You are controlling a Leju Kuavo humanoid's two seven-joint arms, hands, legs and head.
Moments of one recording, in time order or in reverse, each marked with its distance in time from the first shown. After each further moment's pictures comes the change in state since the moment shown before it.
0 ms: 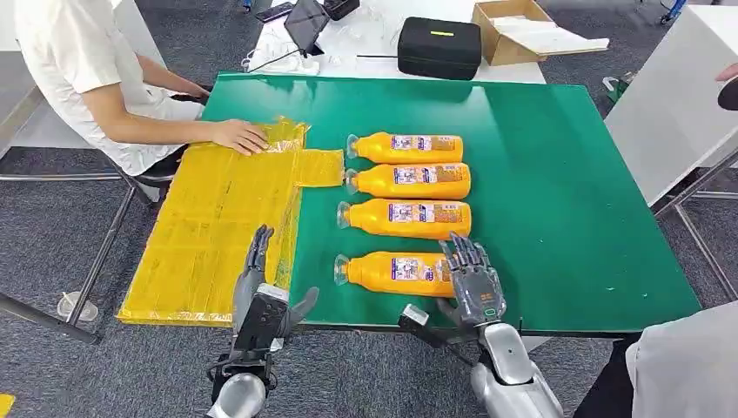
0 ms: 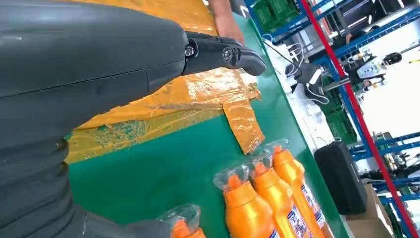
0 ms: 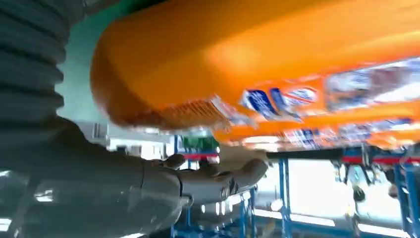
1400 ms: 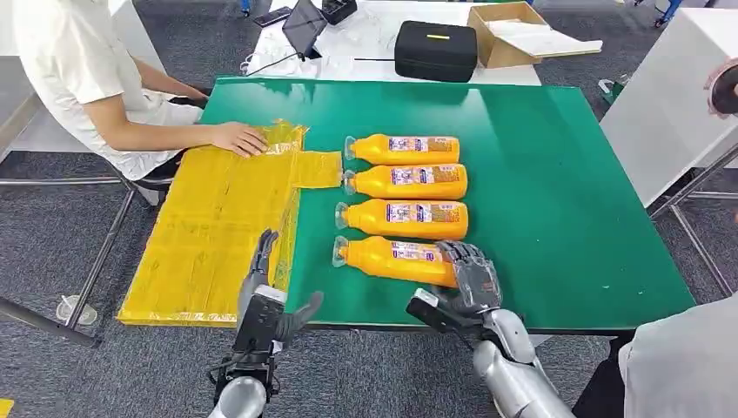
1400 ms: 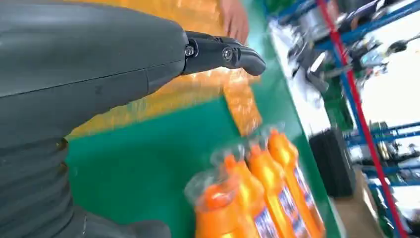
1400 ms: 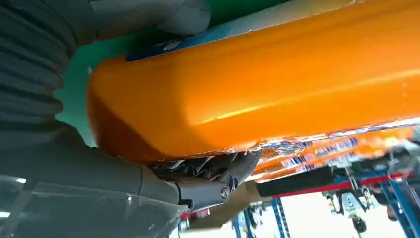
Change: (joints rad) left arm 0.023 -0.008 -0.003 -0.020 0.122 -0.064 -0.015; right arm -0.082 0.005 0.034 0.196 -0.429 0.106 -0.274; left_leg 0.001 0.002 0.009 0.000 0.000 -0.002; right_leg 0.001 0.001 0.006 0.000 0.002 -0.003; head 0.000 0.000
